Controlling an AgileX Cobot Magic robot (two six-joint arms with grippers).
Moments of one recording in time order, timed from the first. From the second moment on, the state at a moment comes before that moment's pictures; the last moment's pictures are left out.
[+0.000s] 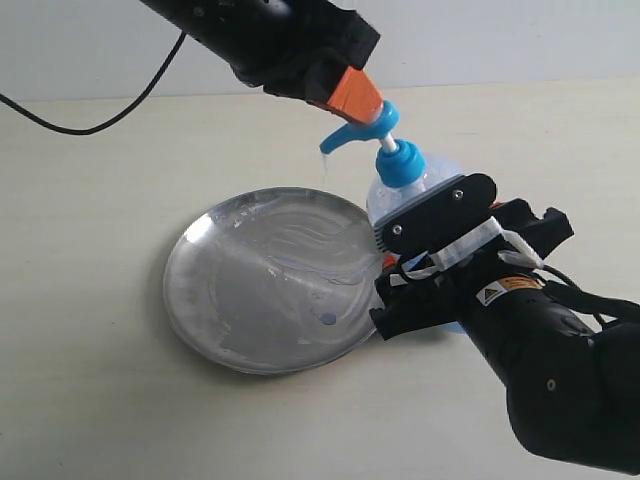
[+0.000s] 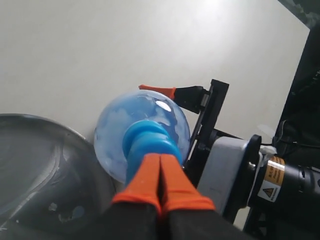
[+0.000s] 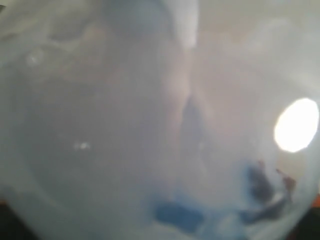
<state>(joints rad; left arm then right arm) -0.64 1.74 -1.50 -0.69 0.96 0.52 0.98 1.68 -0.44 1.08 -0.84 -0.84</state>
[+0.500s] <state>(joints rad) -0.64 1.76 -1.49 -0.68 0.96 0.52 0.98 1.69 -0.43 1.08 -0.85 -0.86</state>
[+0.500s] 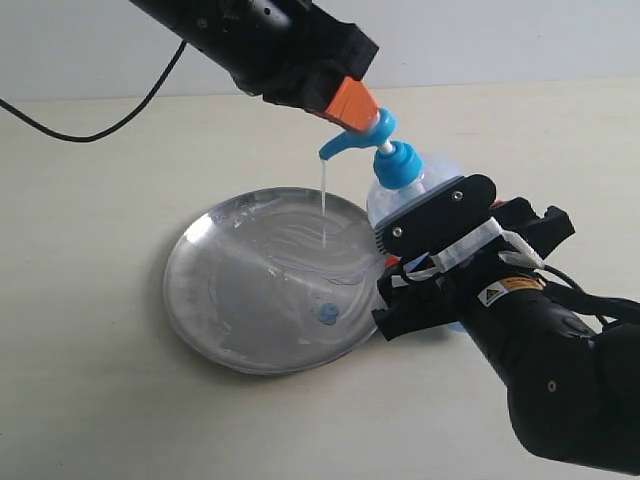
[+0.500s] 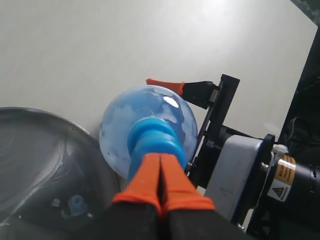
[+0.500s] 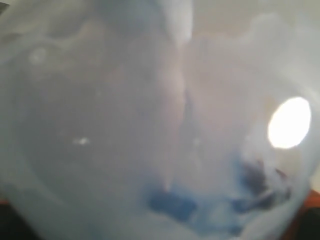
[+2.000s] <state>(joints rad) -0.65 1.53 -1.43 -0.38 1.01 0.37 0.98 1.69 -0.44 1.03 -0.85 -0.82</state>
